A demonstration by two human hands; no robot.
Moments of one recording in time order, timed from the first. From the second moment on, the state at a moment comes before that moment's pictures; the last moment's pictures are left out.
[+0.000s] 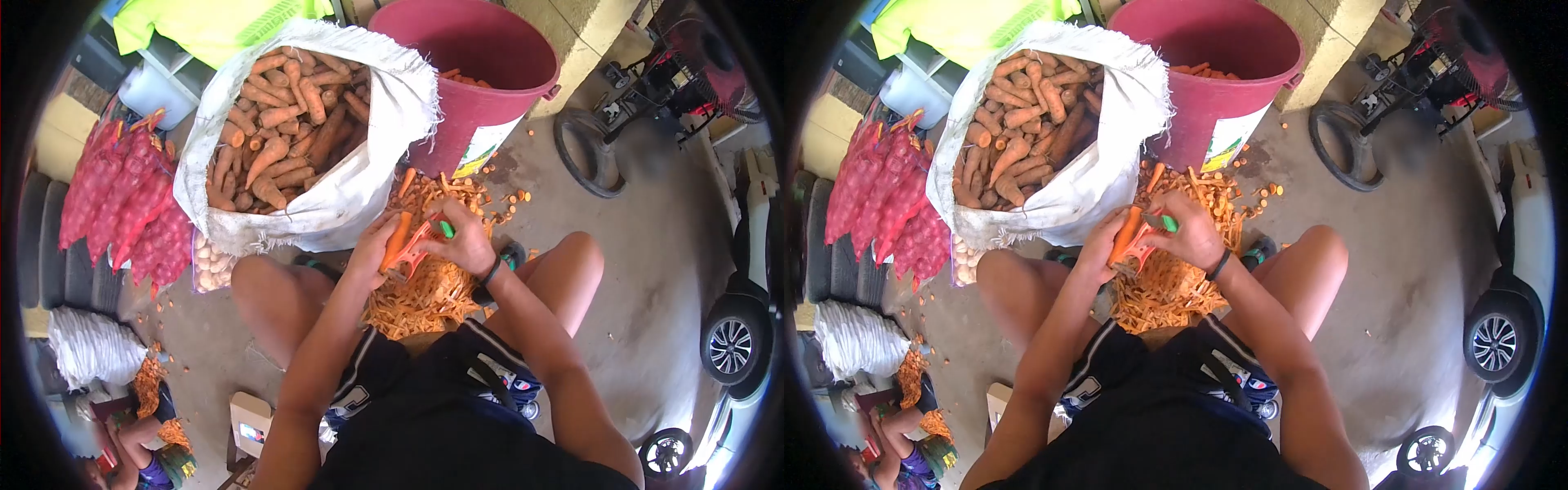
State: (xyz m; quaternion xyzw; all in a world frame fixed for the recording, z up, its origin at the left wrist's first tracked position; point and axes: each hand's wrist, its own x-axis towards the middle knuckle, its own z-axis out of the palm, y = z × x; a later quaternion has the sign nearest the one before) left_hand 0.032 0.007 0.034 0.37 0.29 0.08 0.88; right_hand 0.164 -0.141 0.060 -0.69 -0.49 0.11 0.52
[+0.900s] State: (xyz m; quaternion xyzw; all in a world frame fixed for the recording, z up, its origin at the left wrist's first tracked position) left_hand 0.026 0.012 0.021 0.39 0.27 0.06 0.88; right_hand 0.192 -0.144 0.052 -0.71 -0.46 0.03 0.53
